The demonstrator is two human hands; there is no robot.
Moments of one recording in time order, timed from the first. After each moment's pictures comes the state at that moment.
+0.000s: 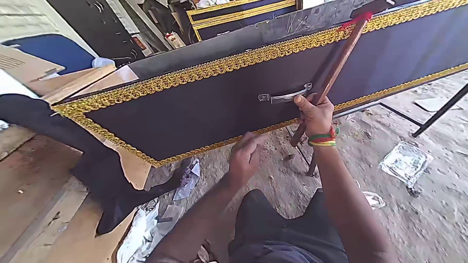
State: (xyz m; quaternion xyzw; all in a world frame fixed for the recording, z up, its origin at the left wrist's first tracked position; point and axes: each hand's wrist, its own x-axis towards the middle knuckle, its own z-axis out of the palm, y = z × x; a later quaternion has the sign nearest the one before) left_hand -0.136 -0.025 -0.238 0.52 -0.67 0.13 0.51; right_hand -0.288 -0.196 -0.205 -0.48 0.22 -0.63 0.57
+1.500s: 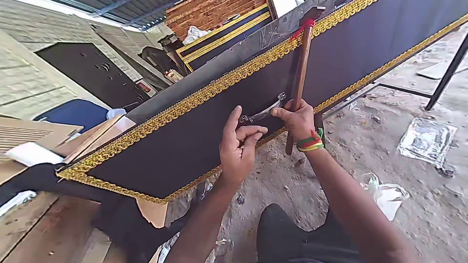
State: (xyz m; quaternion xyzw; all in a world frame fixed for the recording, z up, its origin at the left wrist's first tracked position) left_hand -0.163 -0.066 -0.161 0.39 -0.74 0.08 0.55; right_hand -0.289 -0.207 -0.207 -0.49 0.26 -0.62 0.55
